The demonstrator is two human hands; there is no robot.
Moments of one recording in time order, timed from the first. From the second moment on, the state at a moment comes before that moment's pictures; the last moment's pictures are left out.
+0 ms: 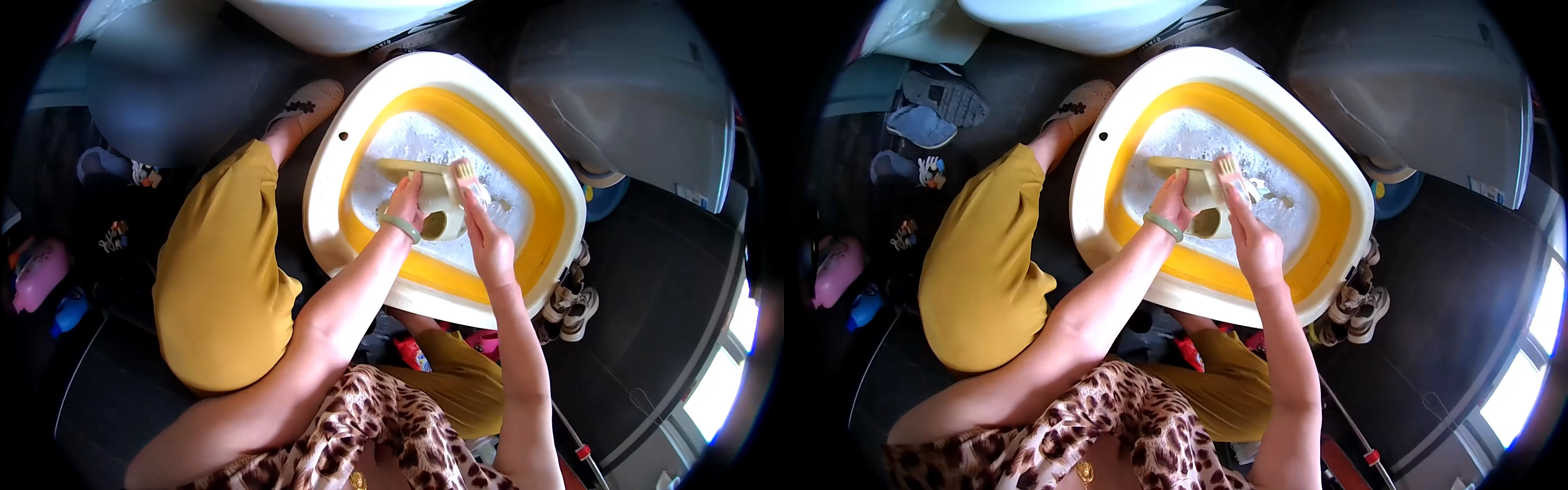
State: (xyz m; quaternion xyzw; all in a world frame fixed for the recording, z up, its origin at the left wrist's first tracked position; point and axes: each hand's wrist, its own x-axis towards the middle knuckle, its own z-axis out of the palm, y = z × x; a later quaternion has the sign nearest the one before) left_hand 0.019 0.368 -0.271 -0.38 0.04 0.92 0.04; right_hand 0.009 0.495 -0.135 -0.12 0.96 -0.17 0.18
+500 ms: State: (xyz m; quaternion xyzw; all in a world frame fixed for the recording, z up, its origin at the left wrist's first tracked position) left_hand 0.027 0.349 -0.266 -0.36 0.11 0.92 0.08; right_hand -0.043 0.605 -0.356 0.36 0.74 -0.56 0.10
